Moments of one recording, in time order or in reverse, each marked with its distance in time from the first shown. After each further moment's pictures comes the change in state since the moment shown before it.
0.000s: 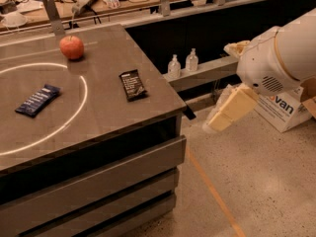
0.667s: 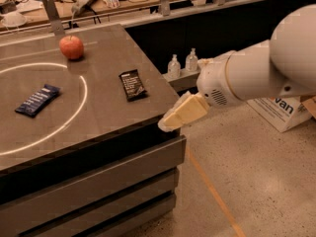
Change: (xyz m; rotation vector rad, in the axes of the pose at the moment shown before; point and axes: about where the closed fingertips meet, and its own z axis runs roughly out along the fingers) arm -0.032 0.009 0.070 0.025 -0.139 0.194
